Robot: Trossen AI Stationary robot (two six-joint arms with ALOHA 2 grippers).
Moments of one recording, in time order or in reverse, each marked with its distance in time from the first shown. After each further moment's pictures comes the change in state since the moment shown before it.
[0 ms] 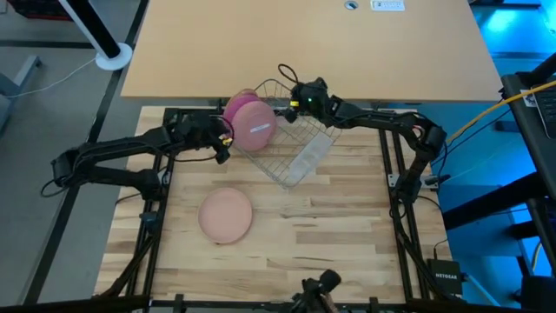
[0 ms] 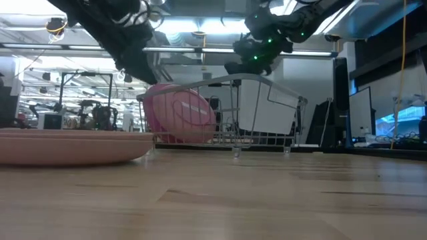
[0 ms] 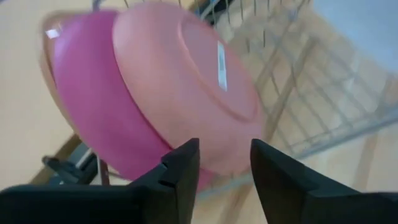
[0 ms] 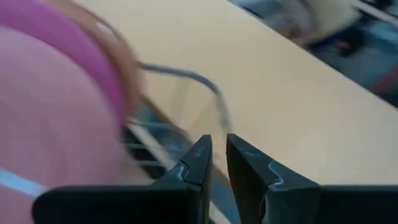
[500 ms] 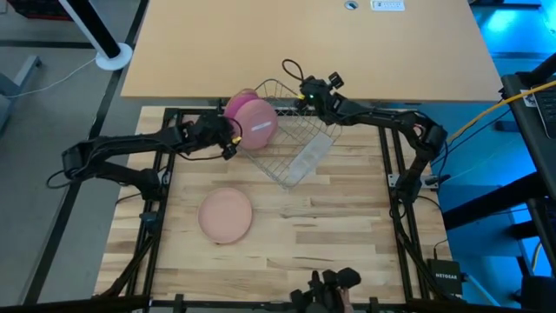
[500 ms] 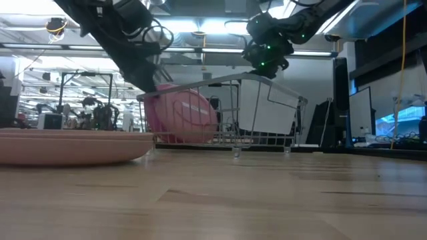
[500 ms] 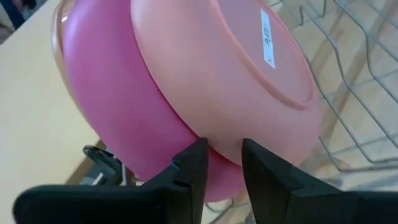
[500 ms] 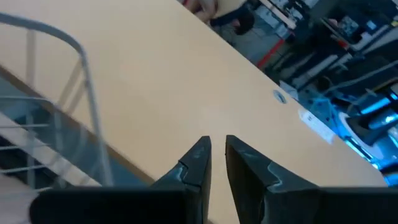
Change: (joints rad) left arm 0.000 0.159 0.003 0.075 -0.177 0.046; right arm -0.035 0.000 0.000 -0.064 0.391 -0.073
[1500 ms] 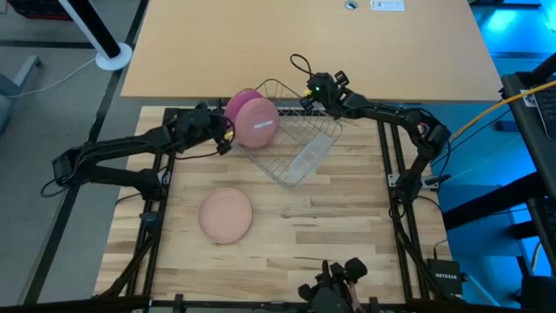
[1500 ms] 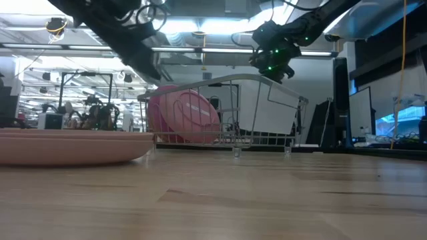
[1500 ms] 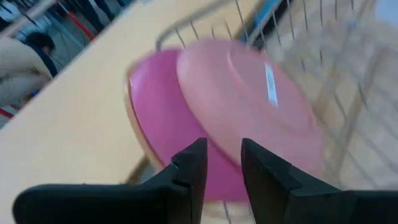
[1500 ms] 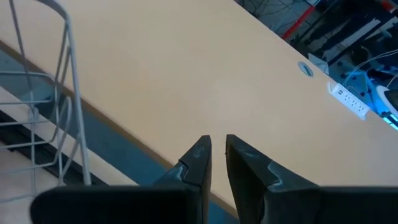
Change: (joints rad) left arm 0.008 -0.136 -0.003 0.071 0.000 0.135; right arm -0.092 -0.017 0.000 -0.121 -0.165 0.086
